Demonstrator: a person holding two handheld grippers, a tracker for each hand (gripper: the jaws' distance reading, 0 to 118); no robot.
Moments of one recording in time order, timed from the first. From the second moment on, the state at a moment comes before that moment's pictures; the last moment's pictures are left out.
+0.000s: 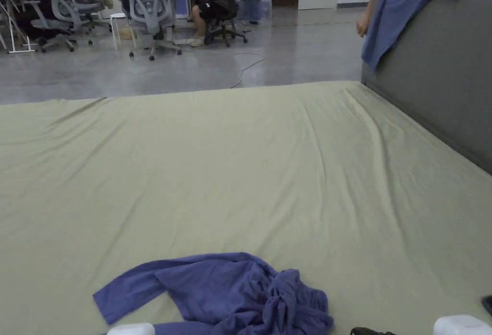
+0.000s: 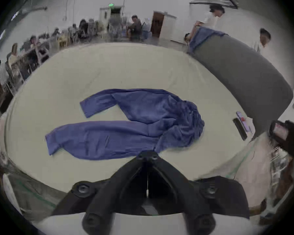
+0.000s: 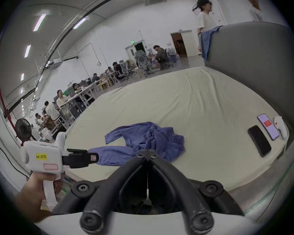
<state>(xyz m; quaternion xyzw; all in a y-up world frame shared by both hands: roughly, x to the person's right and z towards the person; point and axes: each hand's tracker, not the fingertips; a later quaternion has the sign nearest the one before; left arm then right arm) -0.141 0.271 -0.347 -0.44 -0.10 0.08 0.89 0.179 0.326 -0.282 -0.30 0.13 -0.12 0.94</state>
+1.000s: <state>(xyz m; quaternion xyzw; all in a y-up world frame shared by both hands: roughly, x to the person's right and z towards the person) -0.146 0.194 -0.590 -0.44 -0.07 0.06 0.89 0.143 0.173 -0.527 -0.56 0.06 -0.05 0.83</state>
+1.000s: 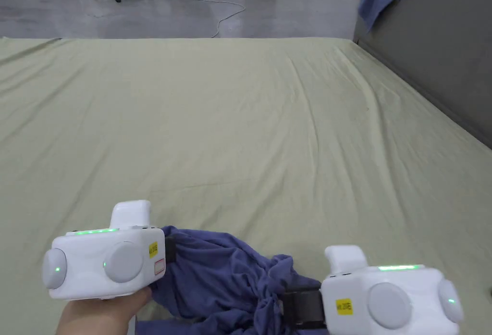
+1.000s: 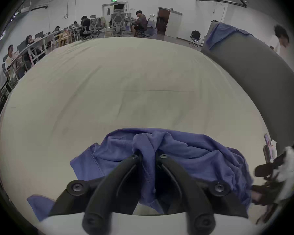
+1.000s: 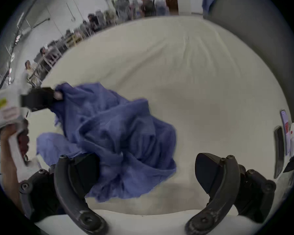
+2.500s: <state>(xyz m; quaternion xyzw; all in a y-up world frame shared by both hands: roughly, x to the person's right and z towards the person) -0.250 0.572 -0.667 -0.12 0.02 0.10 0.99 0.126 0.622 -0.678 -0.17 -0.01 0.08 0.98</state>
